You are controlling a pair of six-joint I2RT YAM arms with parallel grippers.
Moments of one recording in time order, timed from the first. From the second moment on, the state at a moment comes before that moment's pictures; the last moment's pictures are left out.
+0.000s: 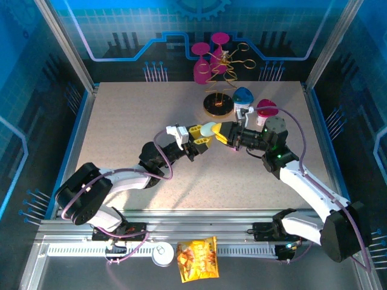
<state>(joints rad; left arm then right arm) -0.68 1.49 0.58 1.27 0.40 -0.20 0.39 1.12 0.75 0.35 -0.84 1.37</state>
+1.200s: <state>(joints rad) -0.58 1.41 0.54 1.18 0.65 -0.35 0.43 1.02 0.81 -0.10 -0.65 0.50</state>
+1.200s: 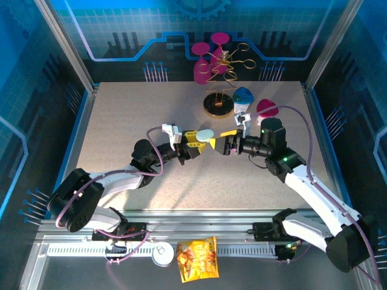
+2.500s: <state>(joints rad) -0.45 1.40 0.45 1.22 0.73 -0.35 0.44 0.99 0.85 -0.07 -0.55 0.51</state>
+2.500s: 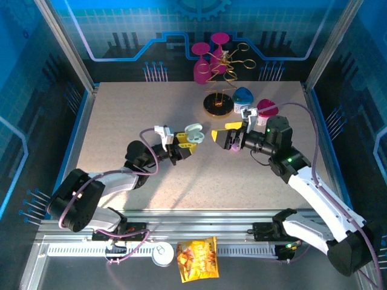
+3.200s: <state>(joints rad) -0.37 1.16 0.42 1.16 0.66 -0.34 0.56 1.76 1.16 -0.15 -0.39 0.38</state>
